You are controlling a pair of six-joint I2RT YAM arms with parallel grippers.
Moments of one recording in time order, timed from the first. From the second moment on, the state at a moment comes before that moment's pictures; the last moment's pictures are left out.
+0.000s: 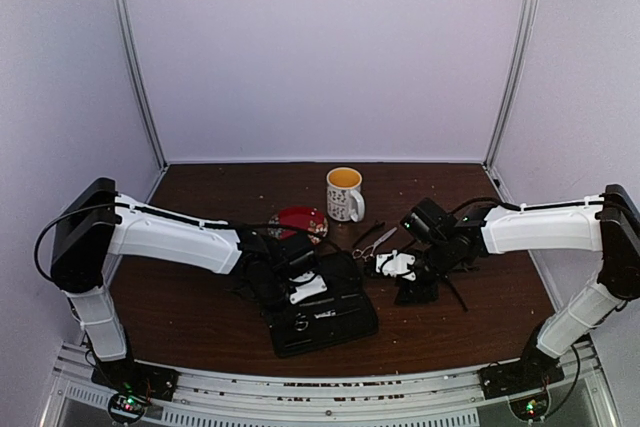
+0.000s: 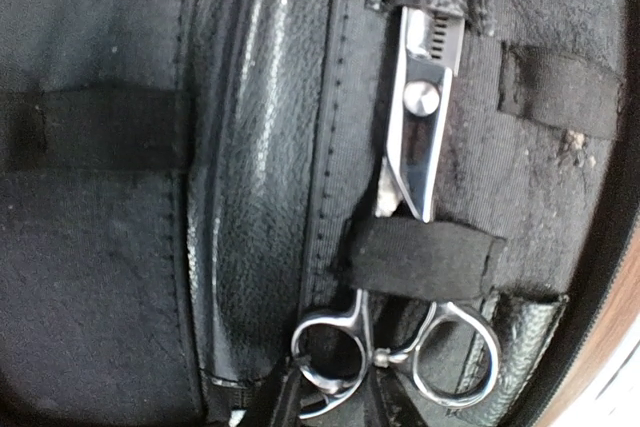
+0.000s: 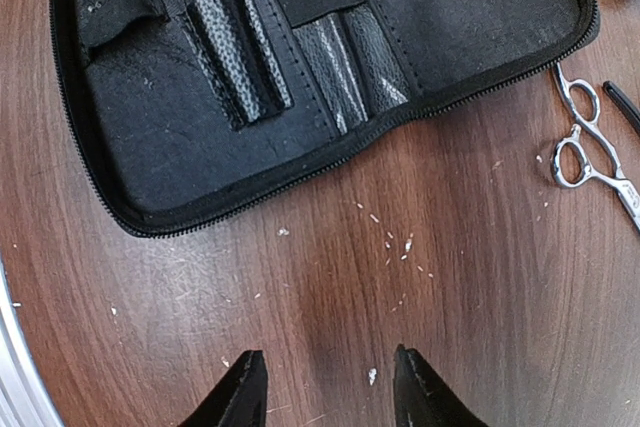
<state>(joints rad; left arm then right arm) -1.09 1.84 1.16 -0.68 0.00 0.07 0.77 1.52 0.89 -0.56 -0.18 -0.62</state>
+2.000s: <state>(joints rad) -0.78 1.44 1.59 -0.81 -0.11 -0.06 0.72 1.44 0.95 -0.61 -0.22 -0.60</state>
